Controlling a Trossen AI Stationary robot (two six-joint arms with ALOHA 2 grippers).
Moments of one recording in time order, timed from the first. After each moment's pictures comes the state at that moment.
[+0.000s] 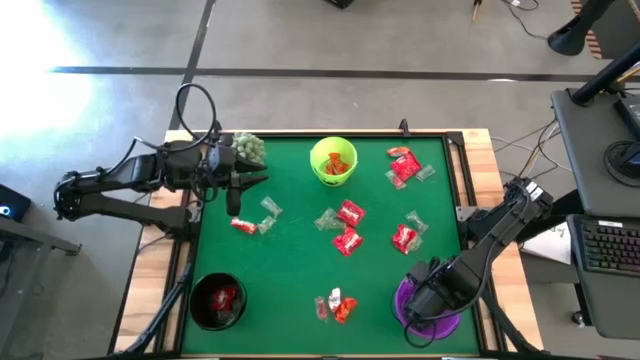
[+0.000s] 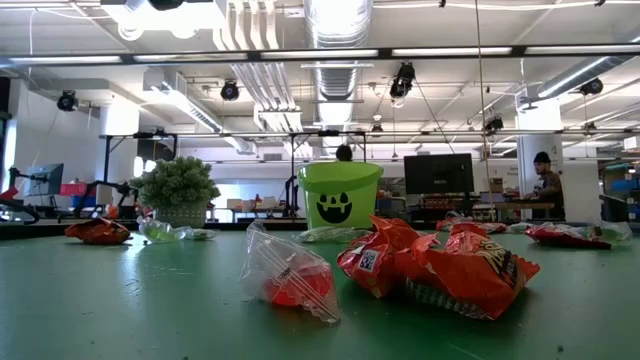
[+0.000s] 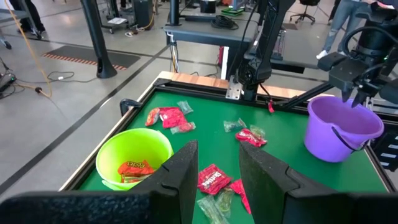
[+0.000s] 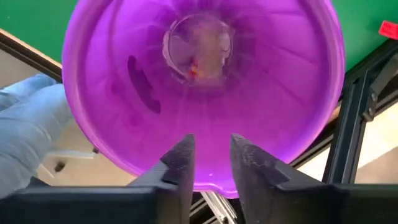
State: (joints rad) left arm 0.07 0.85 1.05 -0.46 -0.15 -0.09; right arm 0.73 1.65 1.53 -1.38 -0.26 1.62
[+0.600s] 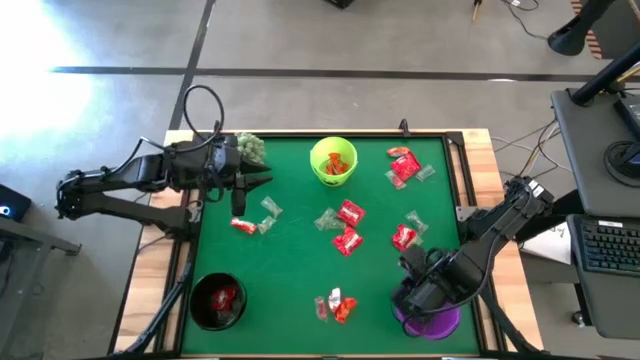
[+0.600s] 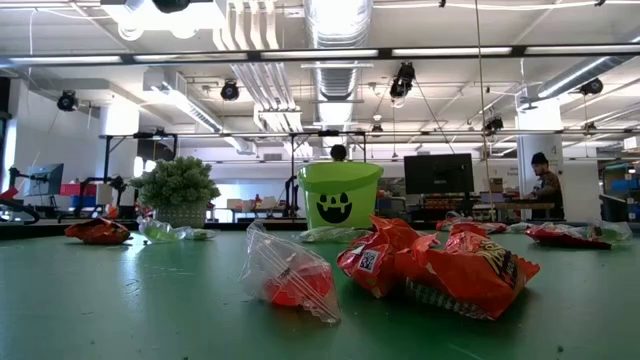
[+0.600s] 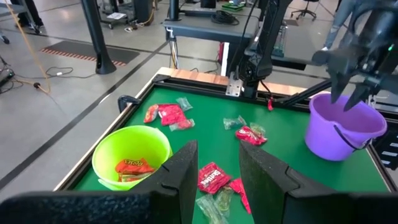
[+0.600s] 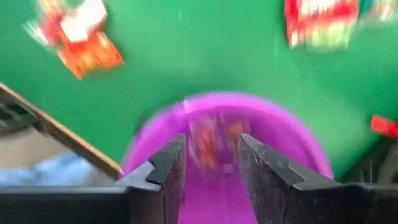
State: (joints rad) left arm 0.07 0.89 1.05 -0.45 -0.15 -0.10; right arm 0.70 1.63 1.58 -1.39 0.14 1.64
